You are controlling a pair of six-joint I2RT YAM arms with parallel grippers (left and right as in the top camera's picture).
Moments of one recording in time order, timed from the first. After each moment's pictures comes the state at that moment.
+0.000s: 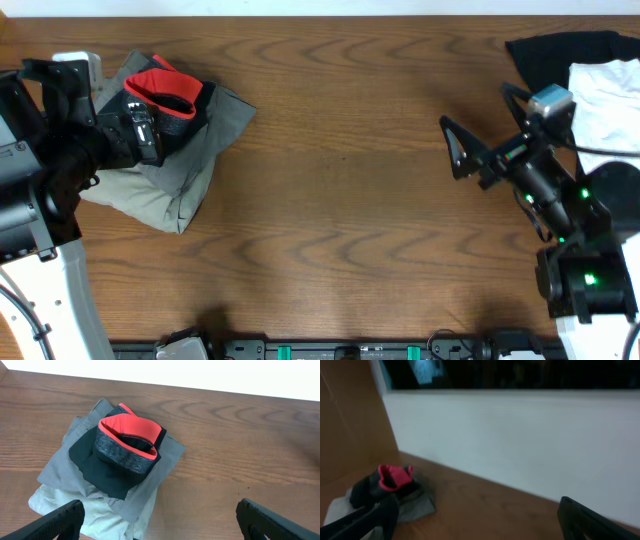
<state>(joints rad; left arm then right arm) 0.32 1.23 1.63 -1.14 0.33 0.12 0.04 0.81 0.84 -0.01 -0.52 0.12</state>
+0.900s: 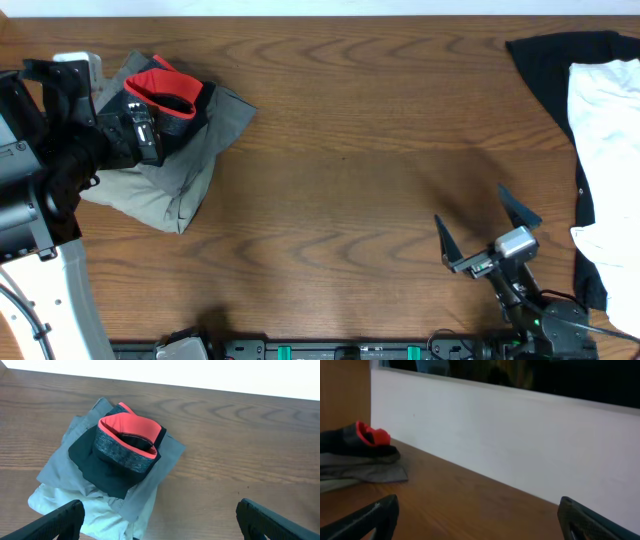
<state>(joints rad) 0.32 1.23 1.63 -1.14 0.33 0.12 0.04 0.01 0.10 0.09 -0.43 -0.07</state>
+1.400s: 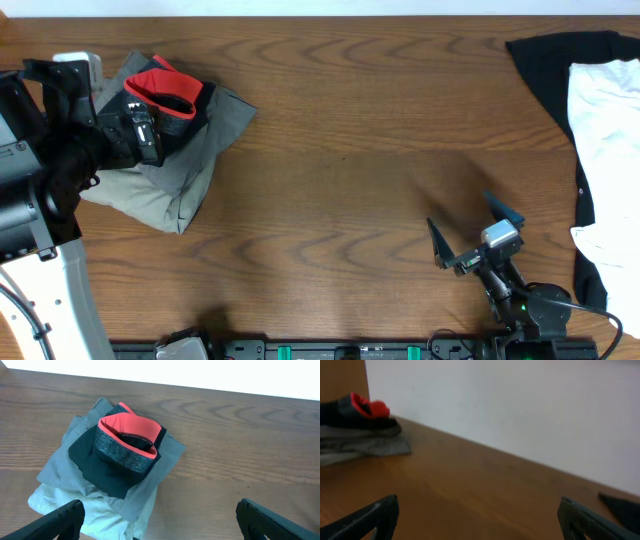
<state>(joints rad) 0.32 1.23 1.63 -1.14 0.33 0.12 0.04 0.01 0.01 0.03 -0.43 -0.08</state>
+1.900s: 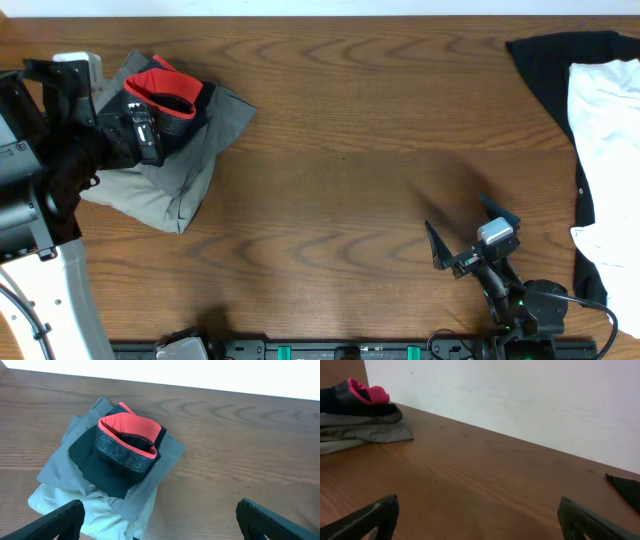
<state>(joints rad) 0.32 1.23 1.63 -1.14 0.33 0.12 0.04 0.01 0.01 -0.04 -0.43 -0.08</state>
